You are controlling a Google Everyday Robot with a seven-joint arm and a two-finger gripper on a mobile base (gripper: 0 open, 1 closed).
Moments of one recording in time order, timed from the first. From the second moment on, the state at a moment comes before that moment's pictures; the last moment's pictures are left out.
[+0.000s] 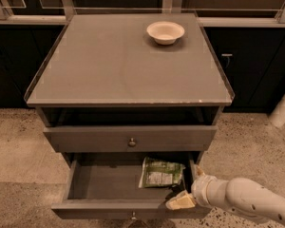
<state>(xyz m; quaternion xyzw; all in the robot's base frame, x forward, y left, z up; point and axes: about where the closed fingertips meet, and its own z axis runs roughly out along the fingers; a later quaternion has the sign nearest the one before) 0.451 -0.169 0.492 -0.36 0.85 0.15 0.35</state>
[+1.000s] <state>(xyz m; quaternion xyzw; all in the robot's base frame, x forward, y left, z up) 0.476 -0.154 0.470 -0.37 0.84 0.13 0.37</state>
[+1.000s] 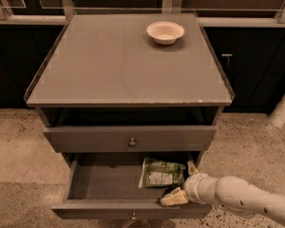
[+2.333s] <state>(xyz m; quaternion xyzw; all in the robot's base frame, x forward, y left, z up) 0.536 -0.099 0.405 -0.52 0.77 0.13 0.35</state>
